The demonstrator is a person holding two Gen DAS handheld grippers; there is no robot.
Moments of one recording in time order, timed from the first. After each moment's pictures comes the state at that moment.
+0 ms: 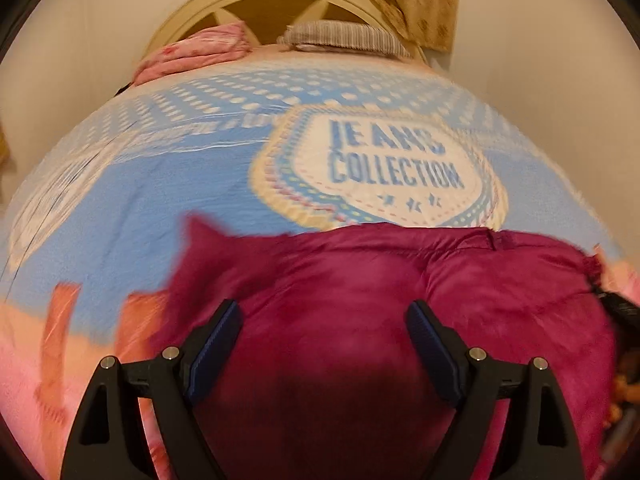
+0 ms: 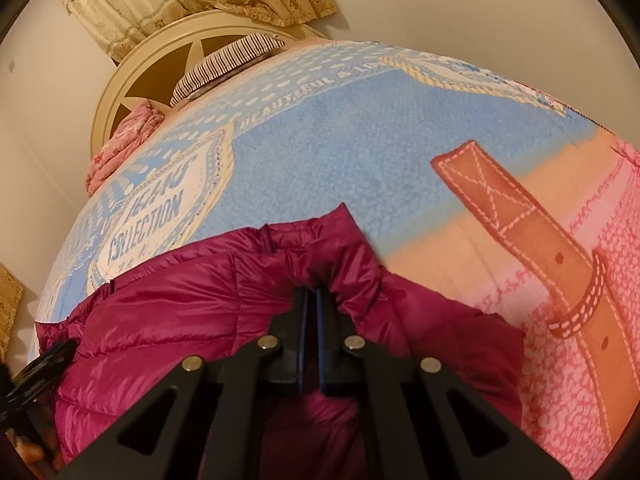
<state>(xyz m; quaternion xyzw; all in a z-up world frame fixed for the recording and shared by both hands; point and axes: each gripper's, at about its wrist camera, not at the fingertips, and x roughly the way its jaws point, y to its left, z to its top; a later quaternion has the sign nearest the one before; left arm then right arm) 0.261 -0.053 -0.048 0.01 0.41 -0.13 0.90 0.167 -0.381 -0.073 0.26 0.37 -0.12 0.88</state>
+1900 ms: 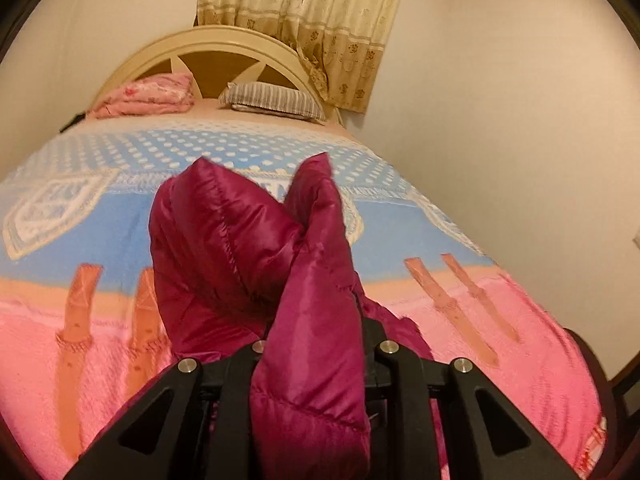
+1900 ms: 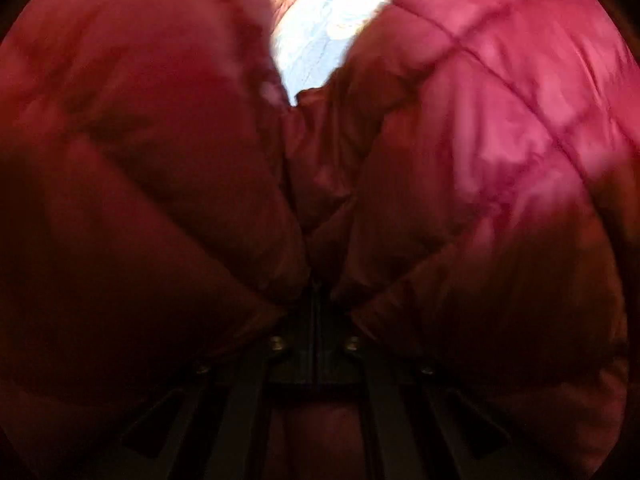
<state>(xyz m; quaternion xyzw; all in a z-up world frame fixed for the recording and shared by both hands) 0.087 -0.006 0.054 -0.05 0.32 -0.29 0.90 0.140 -0.067 -0.089 0.39 0.46 0.21 0.77</state>
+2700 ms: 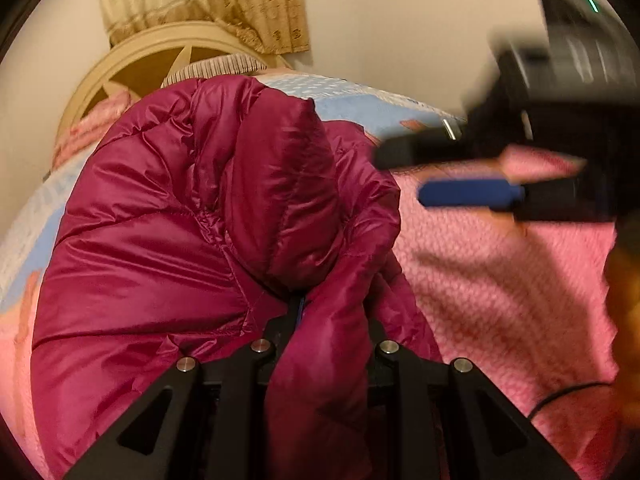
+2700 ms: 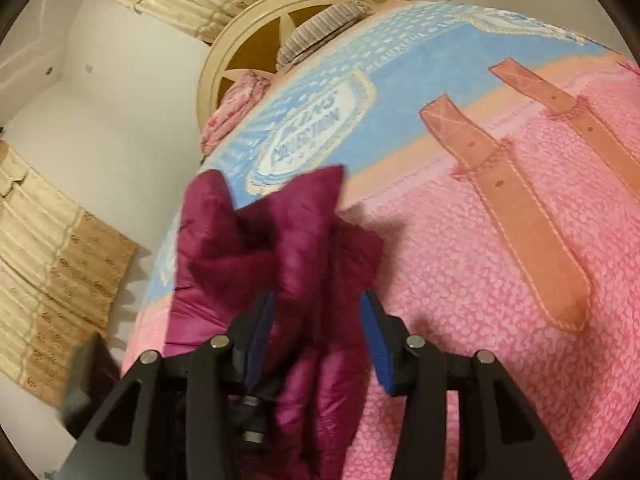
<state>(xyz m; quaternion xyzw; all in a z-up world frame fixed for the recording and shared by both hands) 0.019 -0.140 -0.072 0.16 0.34 -0.30 0.88 0.036 -0.273 -0.024 0.35 0.36 0.10 0.86</state>
